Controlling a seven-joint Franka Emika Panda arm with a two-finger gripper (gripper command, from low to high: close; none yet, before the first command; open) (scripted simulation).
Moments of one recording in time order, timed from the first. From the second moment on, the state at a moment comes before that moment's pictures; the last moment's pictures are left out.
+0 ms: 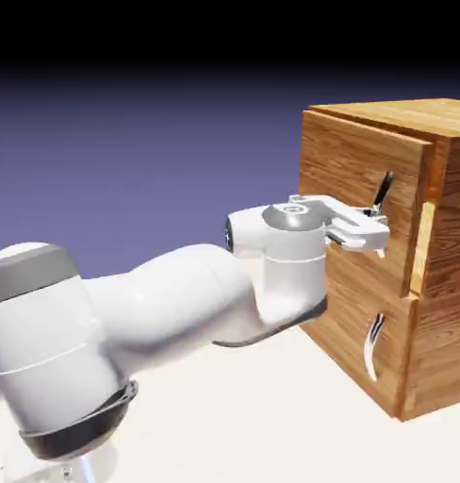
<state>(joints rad) -1.95 1.22 1.90 -2.53 -2.79 2.42 -0.63</state>
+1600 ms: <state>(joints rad) -1.61 0.33 2.85 -2.48 -1.13 0.90 0.00</state>
